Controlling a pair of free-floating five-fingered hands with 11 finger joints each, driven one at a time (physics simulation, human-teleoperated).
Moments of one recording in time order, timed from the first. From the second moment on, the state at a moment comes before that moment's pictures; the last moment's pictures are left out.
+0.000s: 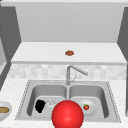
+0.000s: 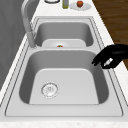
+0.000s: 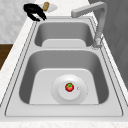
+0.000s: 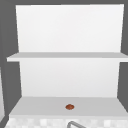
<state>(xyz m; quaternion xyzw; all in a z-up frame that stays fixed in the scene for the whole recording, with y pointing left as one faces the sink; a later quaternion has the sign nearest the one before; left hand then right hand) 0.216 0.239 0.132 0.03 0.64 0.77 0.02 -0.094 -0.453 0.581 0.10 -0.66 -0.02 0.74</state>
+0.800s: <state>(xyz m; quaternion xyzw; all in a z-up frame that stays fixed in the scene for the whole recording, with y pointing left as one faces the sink) 0.216 0.239 0.132 0.03 0.64 0.77 0.02 -0.092 -0.573 0.565 0.20 -0.67 0.03 0.71</state>
